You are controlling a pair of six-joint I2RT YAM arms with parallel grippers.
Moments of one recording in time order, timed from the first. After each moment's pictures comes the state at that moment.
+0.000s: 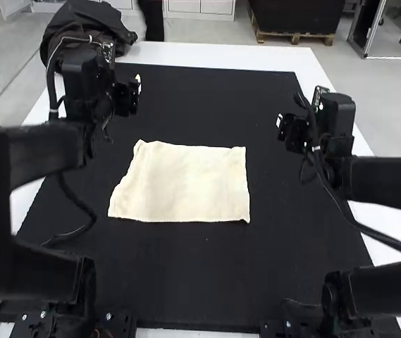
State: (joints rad) left arm -0.01 1.11 0.54 0.46 0.03 0.09; right arm 0.17 1.13 0.43 0.41 0.09 0.20
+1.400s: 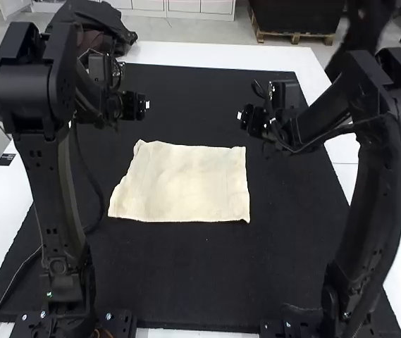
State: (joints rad) left arm 0.11 1.83 0.99 0.36 0.32 0.00; right arm 0.28 1.82 0.85 0.52 -0.08 0.30
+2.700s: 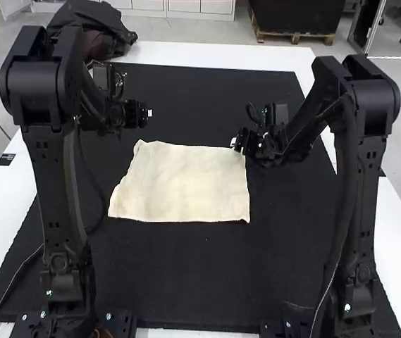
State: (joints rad) left arm 0.10 1.93 1.01 0.40 0.35 -0.03; right arm 0.25 2.09 0.96 0.48 -0.25 0.41
